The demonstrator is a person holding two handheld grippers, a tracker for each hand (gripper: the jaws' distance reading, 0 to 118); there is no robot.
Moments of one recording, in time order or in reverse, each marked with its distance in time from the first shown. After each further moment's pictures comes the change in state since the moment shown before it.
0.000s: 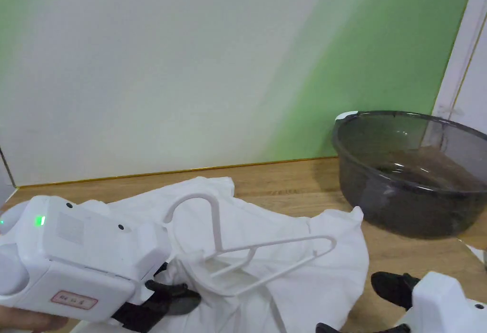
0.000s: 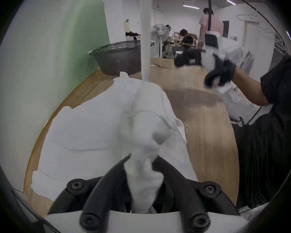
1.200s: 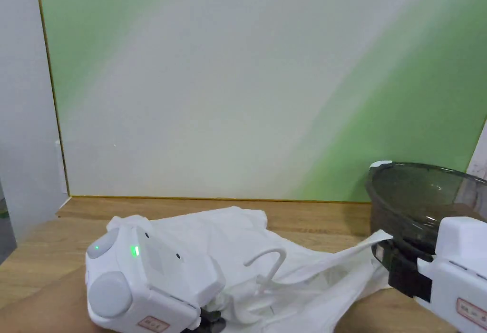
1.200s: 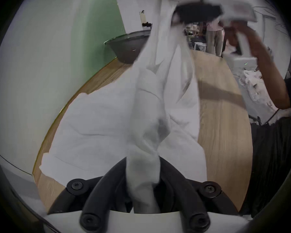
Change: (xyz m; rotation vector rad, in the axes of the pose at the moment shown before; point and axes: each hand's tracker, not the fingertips) left arm 0.015 -0.013 -0.017 -0.111 0.191 0.052; right arm -0.002 0.111 0.008 0.171 -0.177 -0.093
